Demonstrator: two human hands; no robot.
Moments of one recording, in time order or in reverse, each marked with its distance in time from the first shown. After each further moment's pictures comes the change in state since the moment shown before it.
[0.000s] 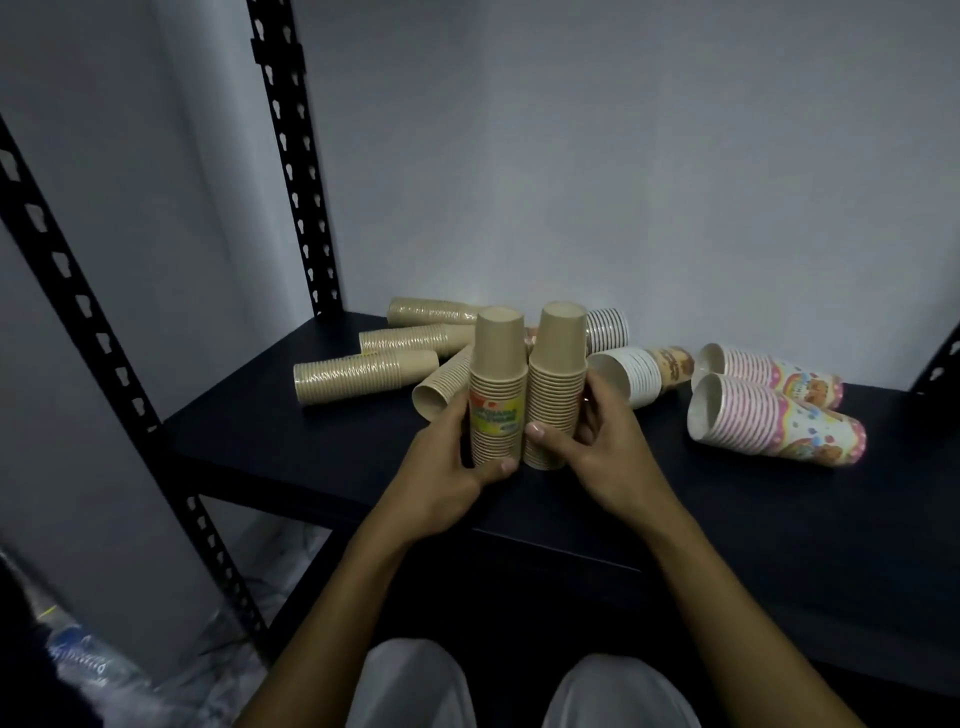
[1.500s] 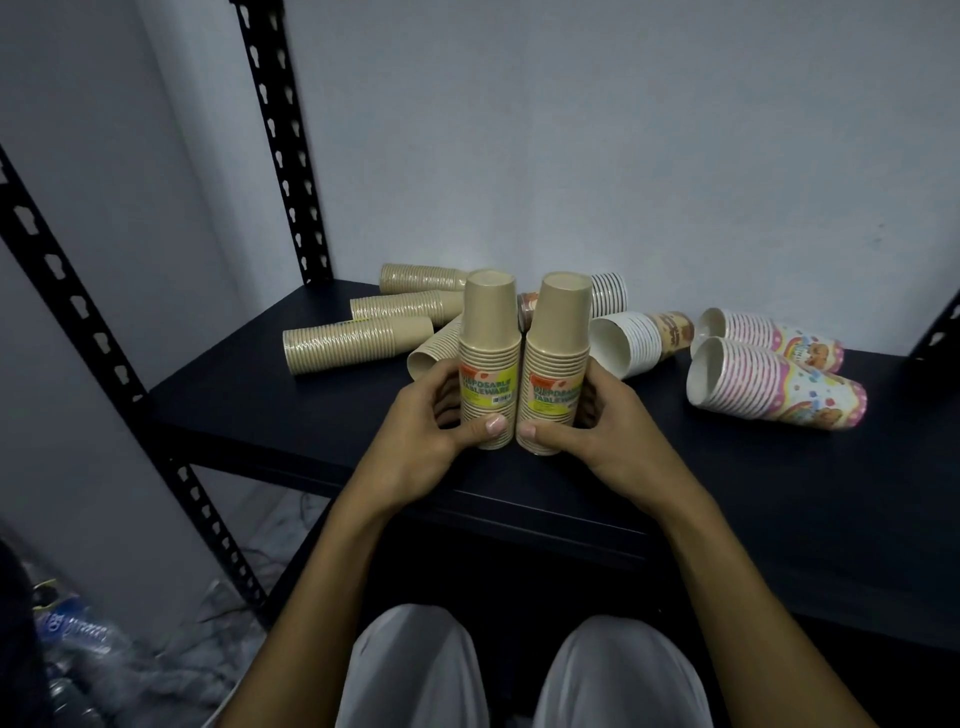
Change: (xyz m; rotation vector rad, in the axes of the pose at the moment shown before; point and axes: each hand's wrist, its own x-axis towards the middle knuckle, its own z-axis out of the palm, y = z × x) left_hand -0.007 -0.003 -0.008 -0.260 0.013 -0.010; right_hand -0.018 -0.005 -0.006 -0.095 -0.106 0.105
